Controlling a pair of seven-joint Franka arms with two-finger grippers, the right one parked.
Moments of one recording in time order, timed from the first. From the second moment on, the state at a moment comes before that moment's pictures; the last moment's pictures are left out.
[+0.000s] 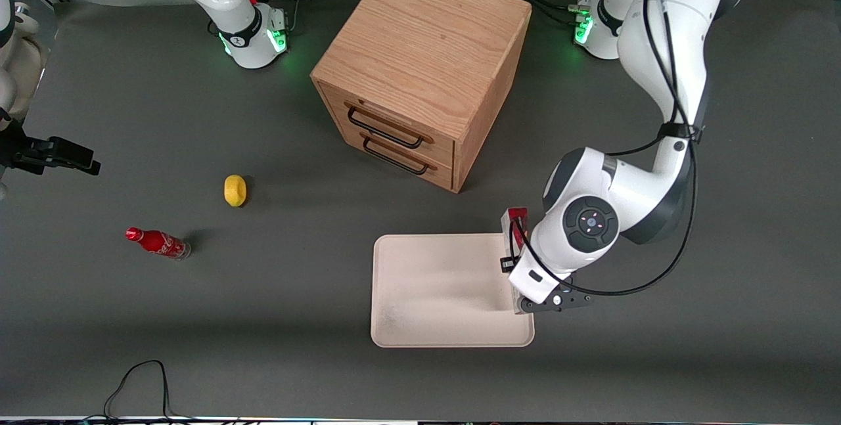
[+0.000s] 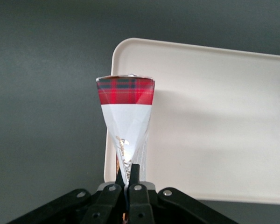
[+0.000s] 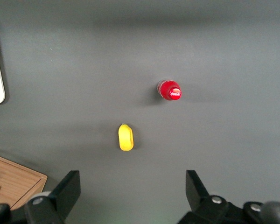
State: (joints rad) arm -0.32 0.82 -0.16 -1.11 0.08 1.96 -0.58
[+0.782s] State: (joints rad) arm -0.32 0.91 -0.16 -1.11 0.12 2.08 -0.60
